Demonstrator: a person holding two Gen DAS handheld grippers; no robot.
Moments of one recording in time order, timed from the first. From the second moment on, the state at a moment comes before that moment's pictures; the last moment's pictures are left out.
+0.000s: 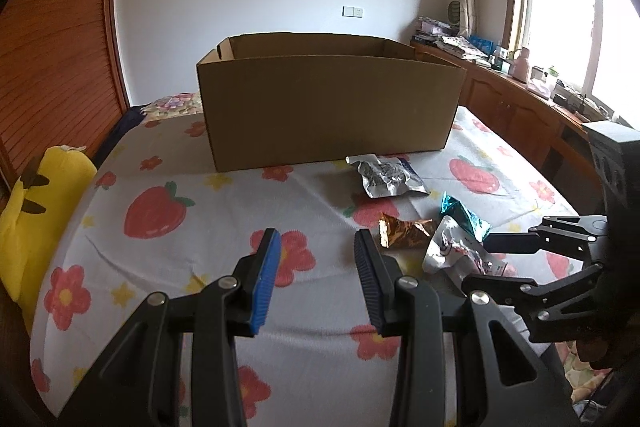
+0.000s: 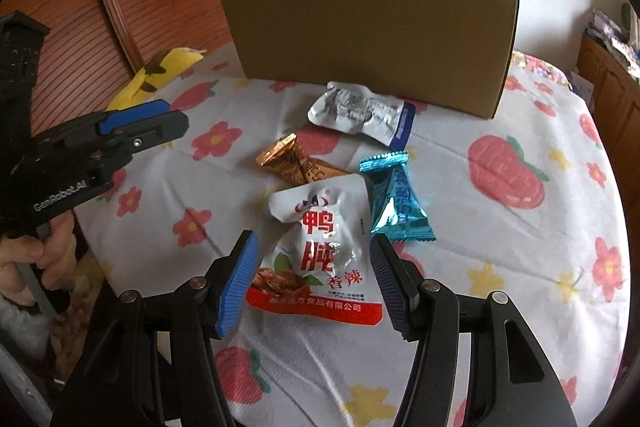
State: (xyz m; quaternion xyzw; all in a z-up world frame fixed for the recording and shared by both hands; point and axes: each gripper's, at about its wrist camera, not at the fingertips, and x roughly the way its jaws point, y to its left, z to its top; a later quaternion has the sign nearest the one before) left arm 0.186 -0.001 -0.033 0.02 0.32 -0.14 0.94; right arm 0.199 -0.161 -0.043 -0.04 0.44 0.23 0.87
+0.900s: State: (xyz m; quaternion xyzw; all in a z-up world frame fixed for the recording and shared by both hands) left arm 0.174 0.007 -0.039 0.01 0.33 -0.13 0.93; right arm 0.215 -0.144 -0.058 -0.10 0.44 0.20 0.87
